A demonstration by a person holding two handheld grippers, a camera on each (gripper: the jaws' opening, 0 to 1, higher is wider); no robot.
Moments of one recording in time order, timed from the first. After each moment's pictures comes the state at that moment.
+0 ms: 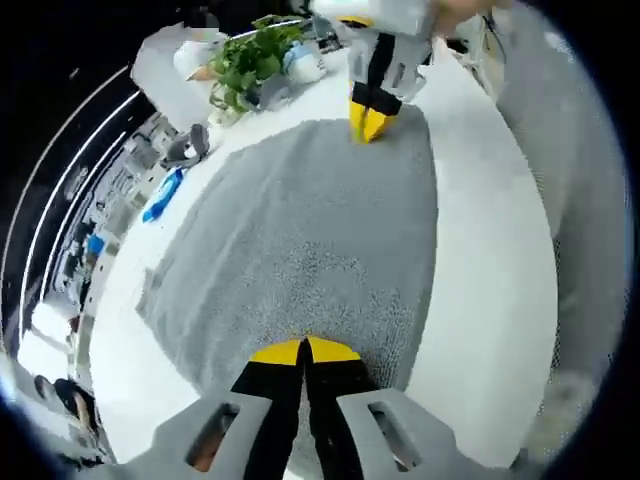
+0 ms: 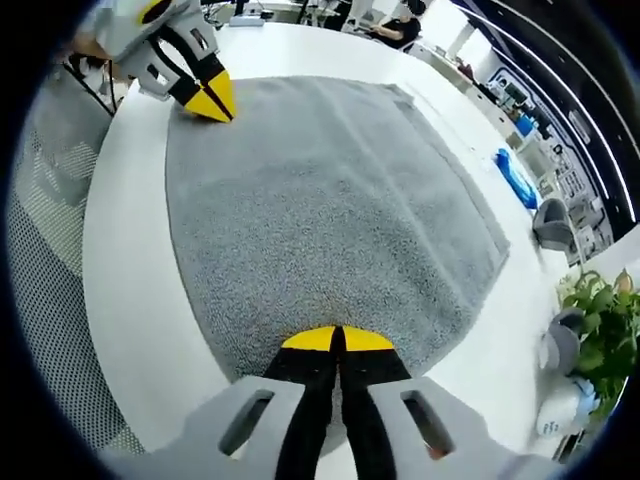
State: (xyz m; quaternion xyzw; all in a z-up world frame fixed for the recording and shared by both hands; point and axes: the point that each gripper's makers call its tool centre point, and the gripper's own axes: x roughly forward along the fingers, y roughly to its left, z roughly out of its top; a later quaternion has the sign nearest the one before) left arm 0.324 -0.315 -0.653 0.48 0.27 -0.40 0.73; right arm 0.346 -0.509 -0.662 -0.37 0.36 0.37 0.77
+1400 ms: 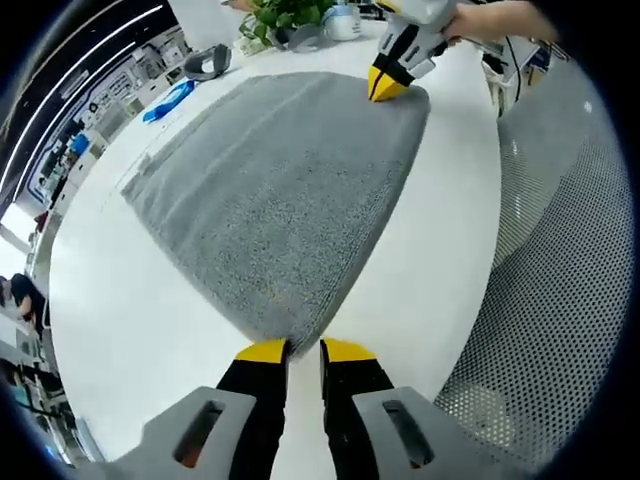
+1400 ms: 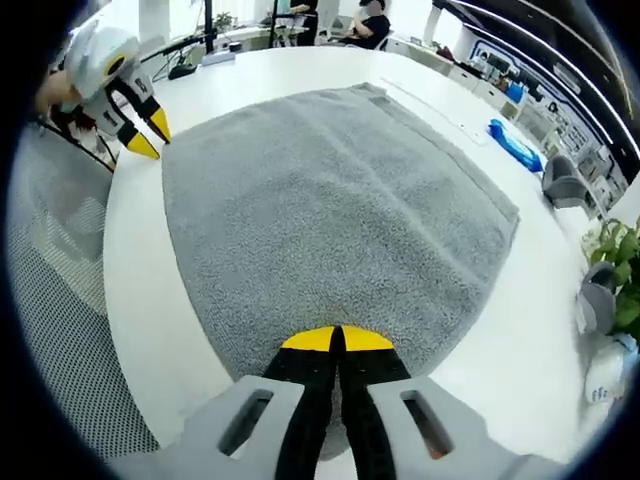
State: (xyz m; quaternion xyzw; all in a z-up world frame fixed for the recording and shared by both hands) left arm 0.274 -0.261 -0.656 0.34 0.42 -0.34 0.77; right arm 0.343 -0.512 -0.661 -0.24 0.40 0.39 0.79
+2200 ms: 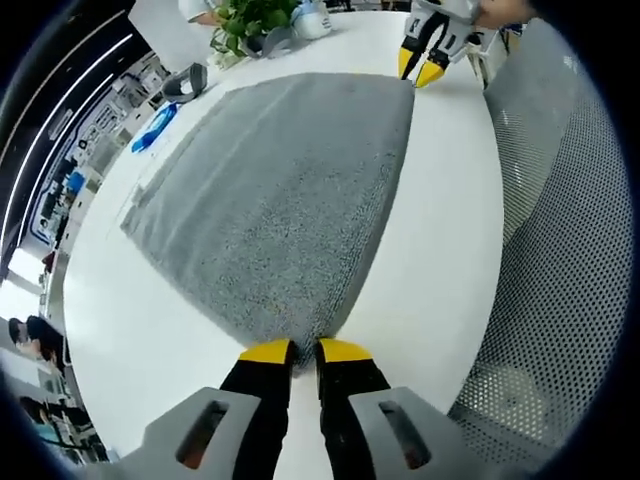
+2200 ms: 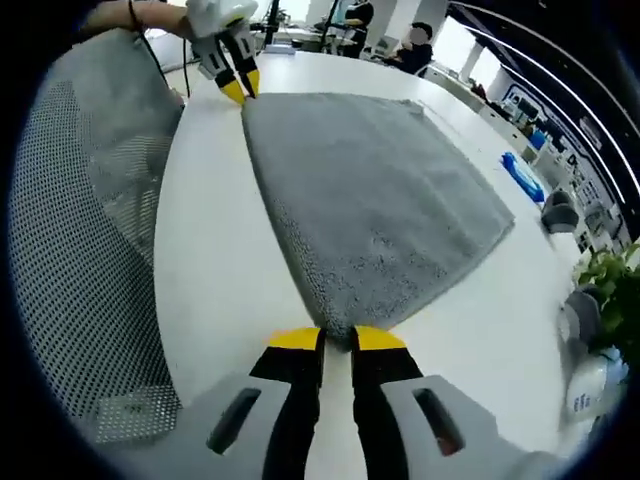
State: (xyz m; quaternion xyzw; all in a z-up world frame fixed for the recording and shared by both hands) left arm 0.285 -0.260 -0.655 0.39 0.39 -0.36 0.75; right arm 0.286 -0.561 -0.658 -0.32 0.34 0.40 0.78
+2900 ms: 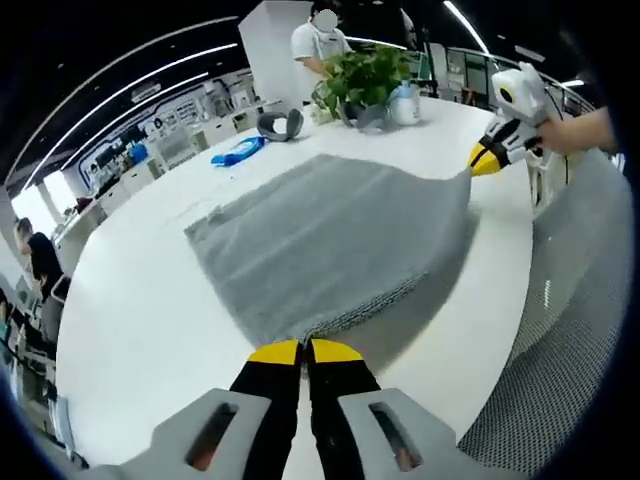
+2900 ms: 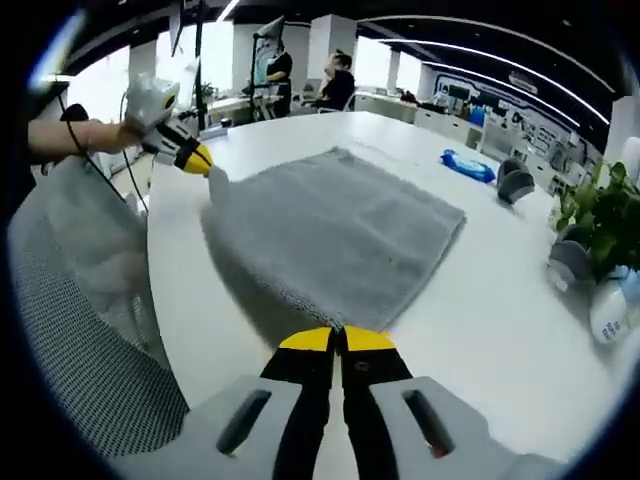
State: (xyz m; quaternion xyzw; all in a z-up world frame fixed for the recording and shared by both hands) left arm 0.323 -0.267 -0.595 0.20 0.30 -0.28 0.89; right arm 0.308 -0.560 -0.590 -0.14 0.29 0.35 0.88
